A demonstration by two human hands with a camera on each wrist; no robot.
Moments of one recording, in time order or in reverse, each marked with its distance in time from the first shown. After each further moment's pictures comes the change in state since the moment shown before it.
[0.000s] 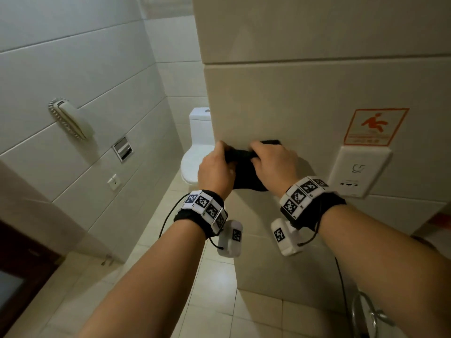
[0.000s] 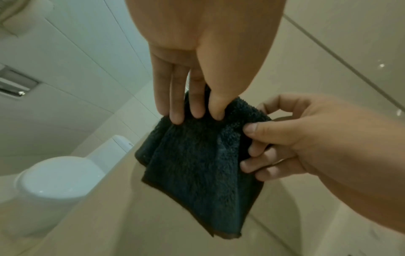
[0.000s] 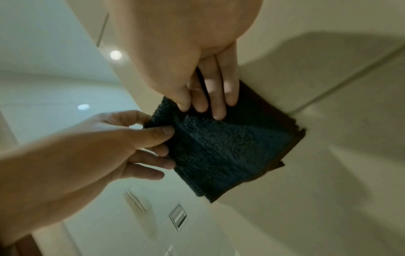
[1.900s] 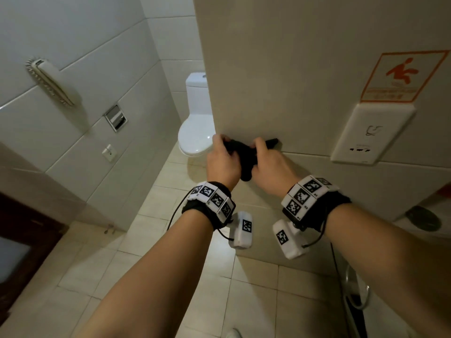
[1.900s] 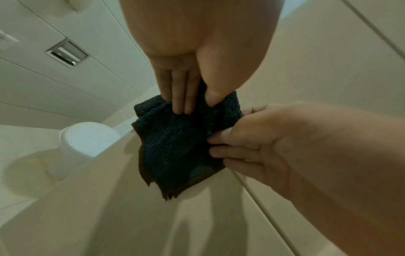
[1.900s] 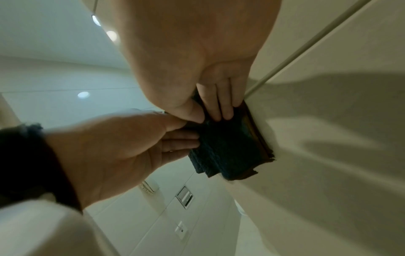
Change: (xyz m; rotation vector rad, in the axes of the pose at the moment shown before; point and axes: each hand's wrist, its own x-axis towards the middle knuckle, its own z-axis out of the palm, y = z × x) left_hand -0.046 -0.029 0.048 -0.144 -0.097 -0.257; right_hand -0.051 0.008 0.061 0.179 -0.301 0.160
